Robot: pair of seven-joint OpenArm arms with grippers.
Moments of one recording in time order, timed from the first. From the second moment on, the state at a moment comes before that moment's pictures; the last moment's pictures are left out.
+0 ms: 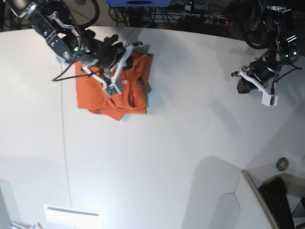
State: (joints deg) left arm 16.9 -19.6 -21.6 82.6 -32.3 -25.8 37.7; right arm -9.1 20.4 -38.3 98.4 33.9 -8.4 -45.9
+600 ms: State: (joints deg) left arm 16.9 -19.7 -21.6 82.6 -32.3 -25.7 37.7; right arm 0.0 17.9 -29.9 90.9 34.0 -8.4 -47.6
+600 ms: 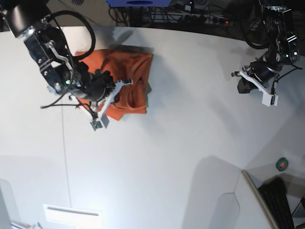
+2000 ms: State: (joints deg) left arm 15.1 -12.7 -10.1 91.1 -52.1 -32.7 45.9; right arm -6.4 20.0 -10.2 98.3 34.1 -8.1 -47.3
